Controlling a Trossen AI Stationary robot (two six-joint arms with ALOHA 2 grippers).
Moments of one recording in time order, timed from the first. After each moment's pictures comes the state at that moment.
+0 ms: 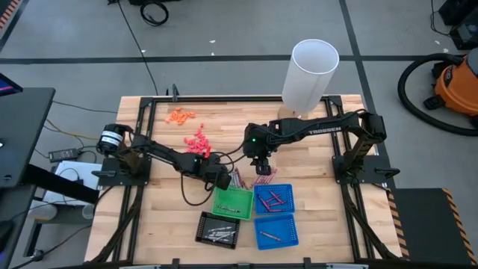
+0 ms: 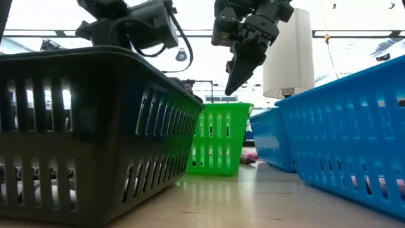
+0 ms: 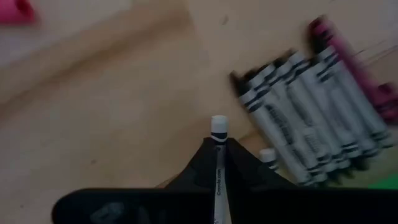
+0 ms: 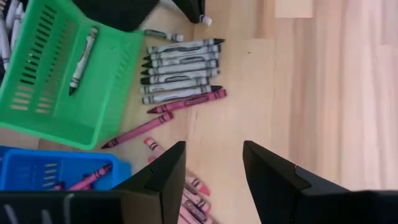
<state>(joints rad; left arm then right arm) -0.16 1.72 0.95 -0.47 -0.23 -1.24 -0.09 1.72 1.33 -0.69 -0.18 -0.08</state>
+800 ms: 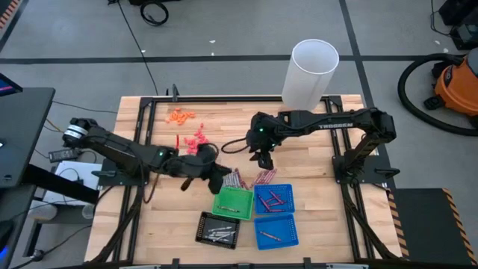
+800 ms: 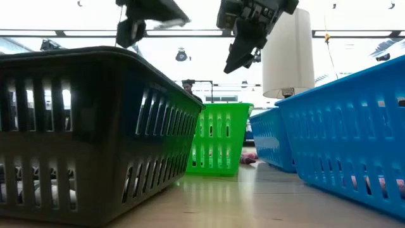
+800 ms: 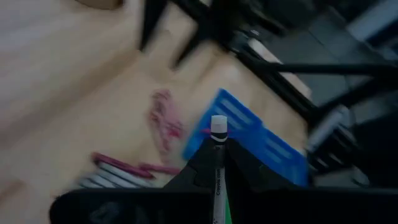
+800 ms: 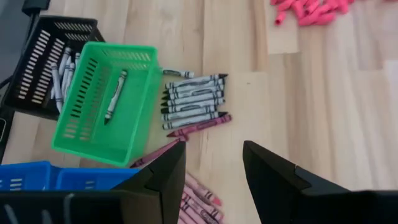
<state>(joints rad) -0.30 1.32 0.96 -0.15 -0.37 -0.85 -0.12 1.62 1.33 -0.67 -0.26 -0.02</state>
